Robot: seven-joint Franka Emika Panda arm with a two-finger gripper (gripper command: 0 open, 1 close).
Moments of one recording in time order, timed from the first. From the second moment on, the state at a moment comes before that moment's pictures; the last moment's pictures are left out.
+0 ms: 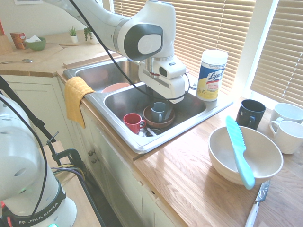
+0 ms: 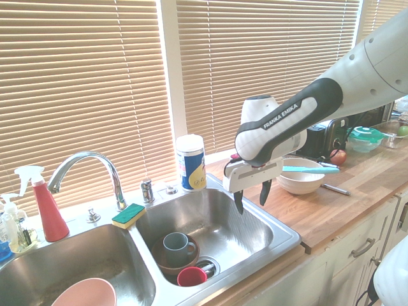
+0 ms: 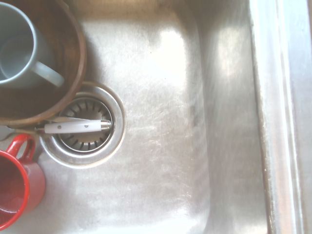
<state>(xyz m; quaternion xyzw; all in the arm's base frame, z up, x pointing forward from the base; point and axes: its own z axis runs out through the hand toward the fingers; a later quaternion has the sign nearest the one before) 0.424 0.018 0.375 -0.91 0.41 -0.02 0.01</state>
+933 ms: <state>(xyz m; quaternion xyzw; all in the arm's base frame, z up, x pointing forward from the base) 0.422 -0.147 0.489 -0.99 0.10 0.01 -0.01</state>
